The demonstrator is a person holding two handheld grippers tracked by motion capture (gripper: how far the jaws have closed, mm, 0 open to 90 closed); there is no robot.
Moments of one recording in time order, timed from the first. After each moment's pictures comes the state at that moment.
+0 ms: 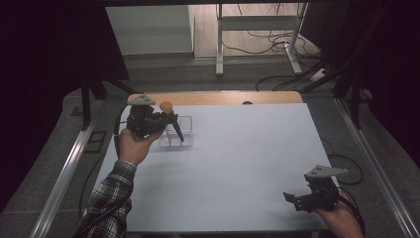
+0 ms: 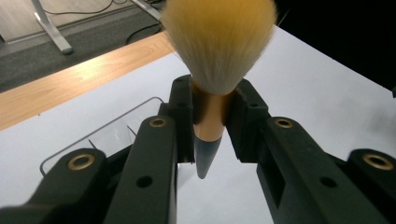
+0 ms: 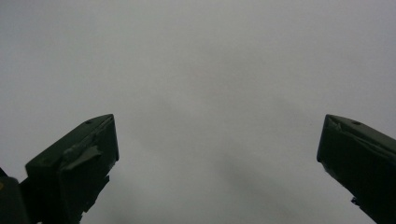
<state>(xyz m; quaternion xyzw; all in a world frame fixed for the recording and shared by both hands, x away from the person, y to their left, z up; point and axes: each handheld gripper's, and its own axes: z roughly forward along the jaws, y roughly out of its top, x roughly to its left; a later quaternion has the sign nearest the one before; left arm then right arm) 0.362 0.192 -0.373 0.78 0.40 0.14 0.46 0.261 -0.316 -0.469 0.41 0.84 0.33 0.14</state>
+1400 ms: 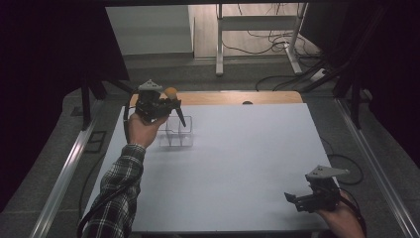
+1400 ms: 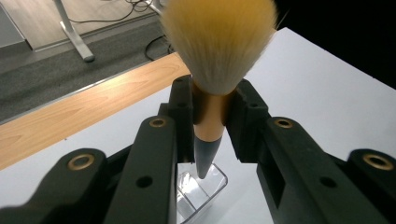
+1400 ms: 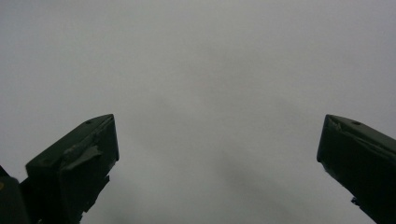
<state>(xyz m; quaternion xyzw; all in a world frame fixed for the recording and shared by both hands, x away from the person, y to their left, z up) 0.410 0.184 -0.374 0.77 0.42 0.17 0.46 0.261 -0.319 -0.469 0.40 0.84 0.33 0.14</state>
